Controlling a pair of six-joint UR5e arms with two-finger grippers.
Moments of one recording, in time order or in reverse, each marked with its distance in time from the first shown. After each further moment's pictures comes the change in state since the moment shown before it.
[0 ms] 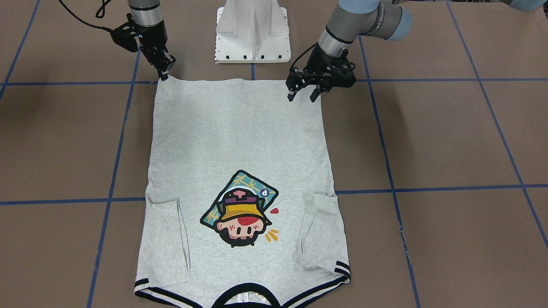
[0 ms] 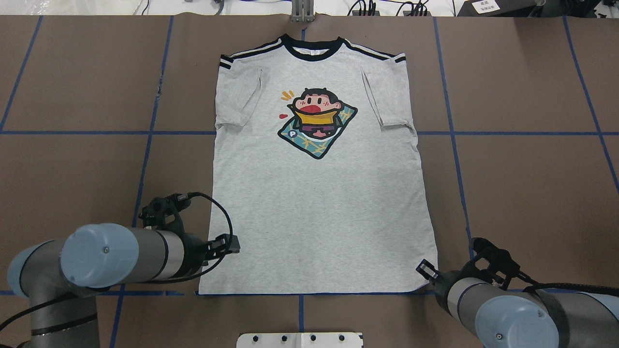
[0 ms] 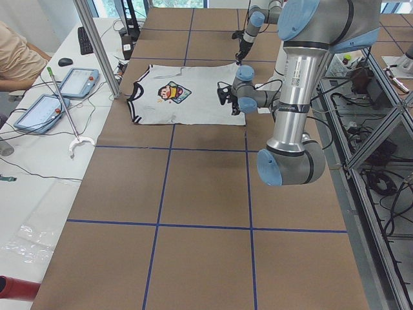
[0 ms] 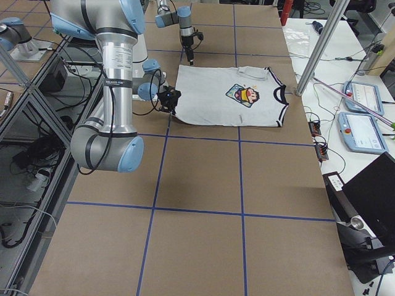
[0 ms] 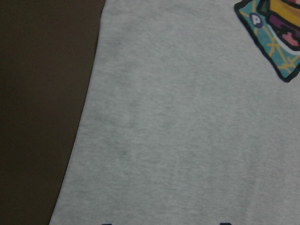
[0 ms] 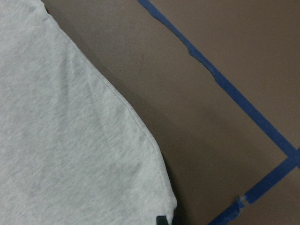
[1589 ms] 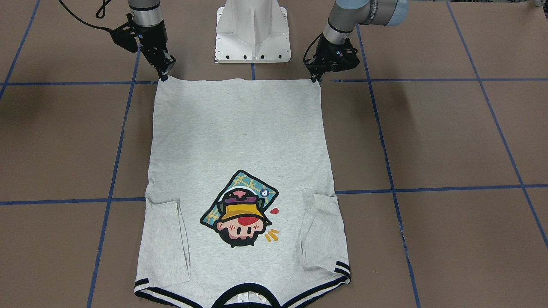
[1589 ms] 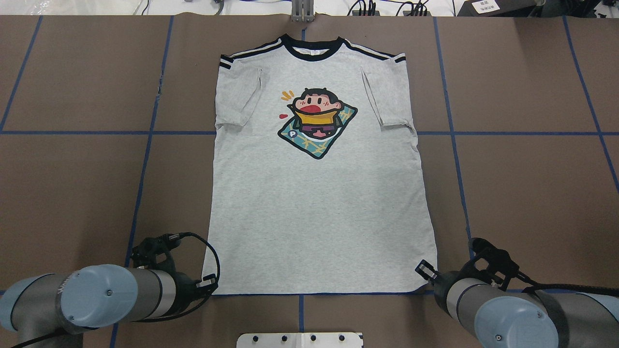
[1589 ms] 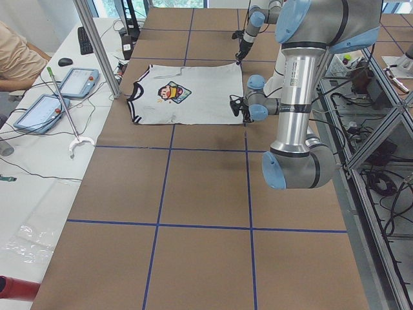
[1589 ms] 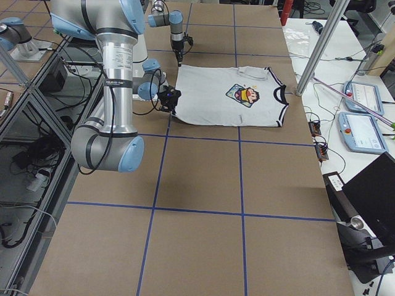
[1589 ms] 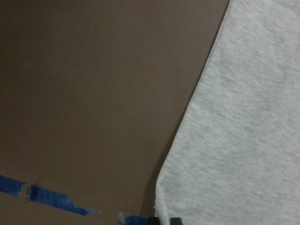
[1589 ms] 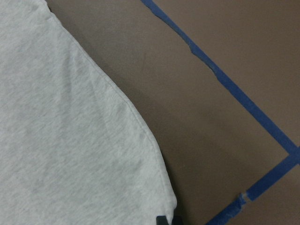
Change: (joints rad) left arm 0.083 0.075 -0.023 0.024 0.007 -0.058; right arm -0.005 0.005 0.005 -0.004 -0.003 -0.001
